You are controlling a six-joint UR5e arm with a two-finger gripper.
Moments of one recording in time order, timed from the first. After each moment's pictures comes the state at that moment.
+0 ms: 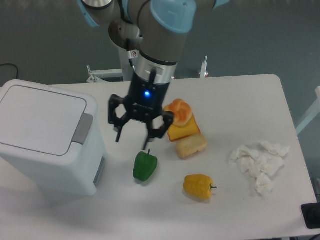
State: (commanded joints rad) arm 2.35 -1.75 -1.49 -1.09 1.05 0.39
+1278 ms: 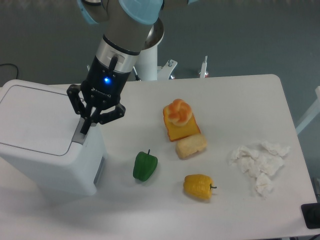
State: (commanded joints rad) arm 2.34 -1.68 -1.59 -1.09 0.97 0.39
